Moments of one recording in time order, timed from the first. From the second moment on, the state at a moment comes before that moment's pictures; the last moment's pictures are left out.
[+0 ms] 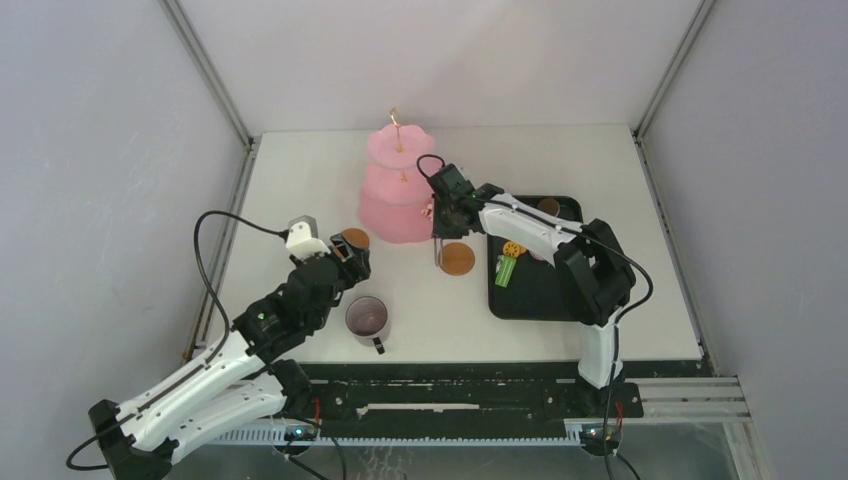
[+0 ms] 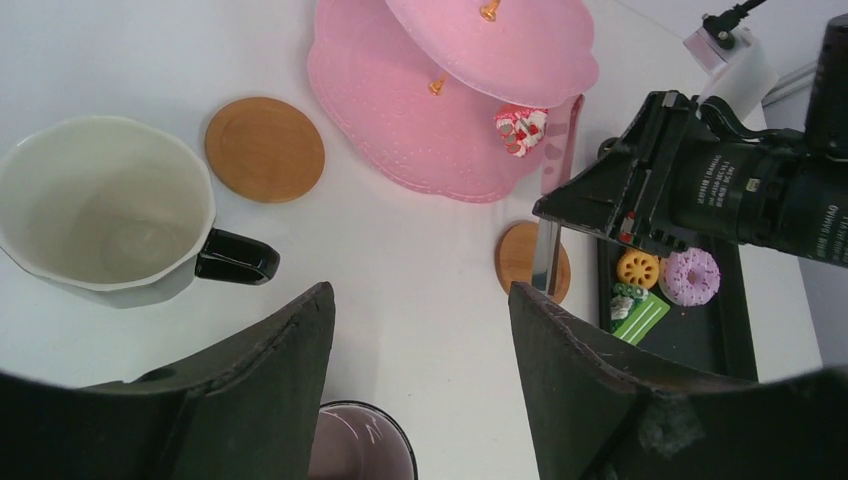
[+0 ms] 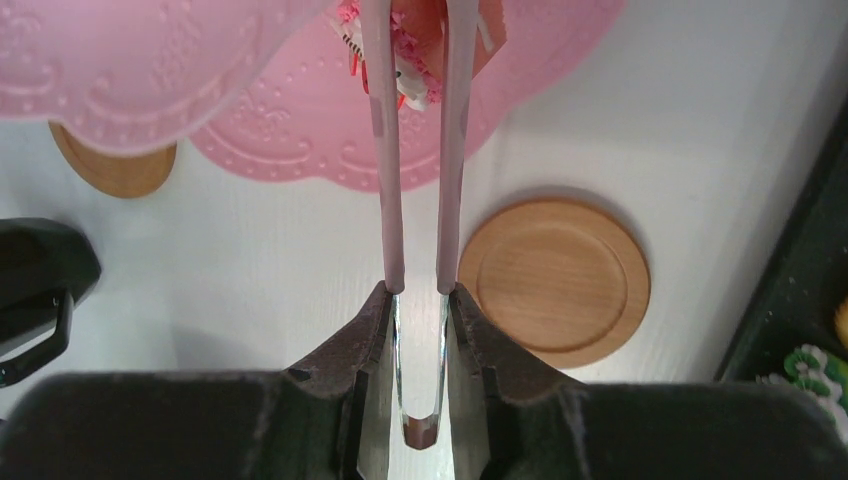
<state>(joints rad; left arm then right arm) -0.83 0.69 0.66 -0.40 -0.67 -0.78 0.69 1.92 1.50 -0.57 0.10 0.64</state>
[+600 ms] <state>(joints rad) -0.83 0.69 0.63 -0.33 -0.70 -0.76 0.61 2.03 1.53 -0.49 -0.02 0.64</state>
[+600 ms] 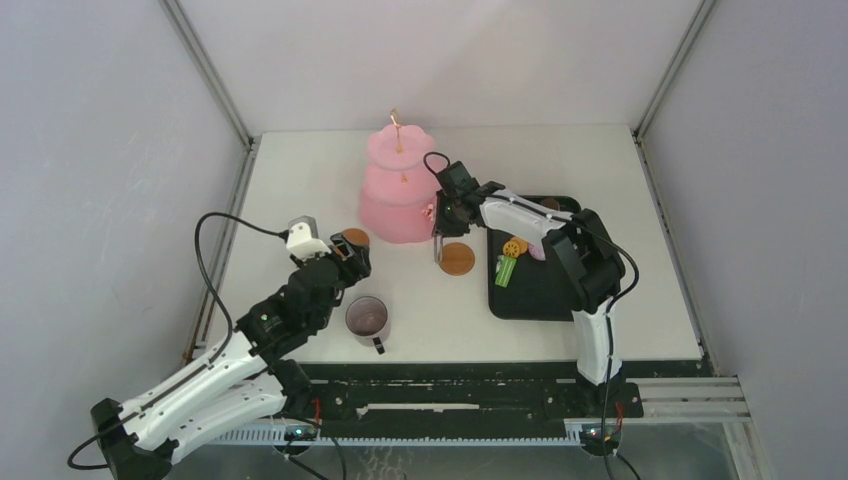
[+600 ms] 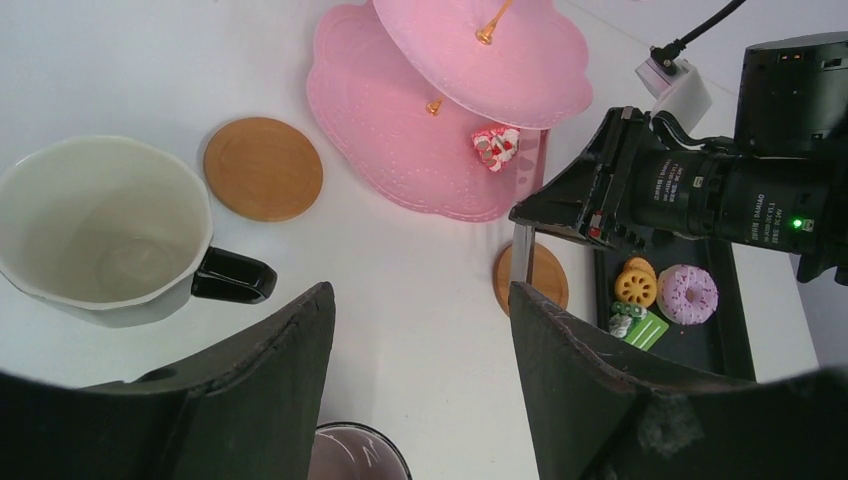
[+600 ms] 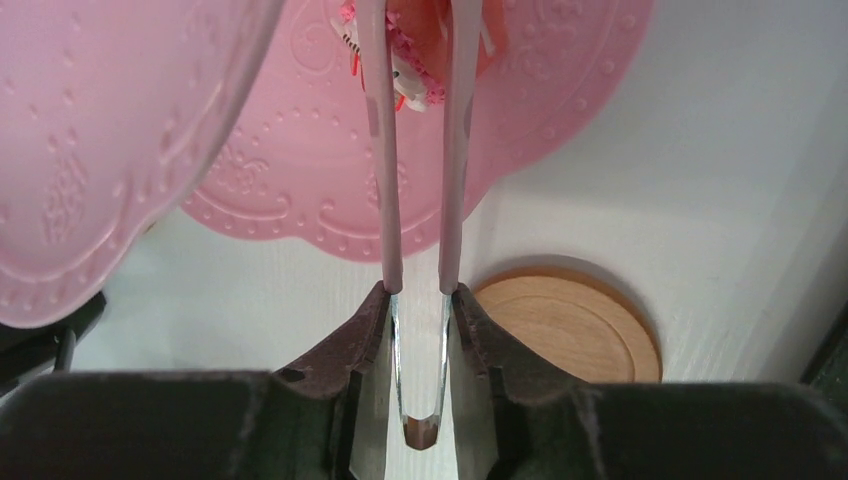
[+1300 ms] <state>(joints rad) -0.83 0.72 0.62 -0.29 -0.70 -0.75 0.58 2.09 1.61 -0.46 -0.07 0.64</state>
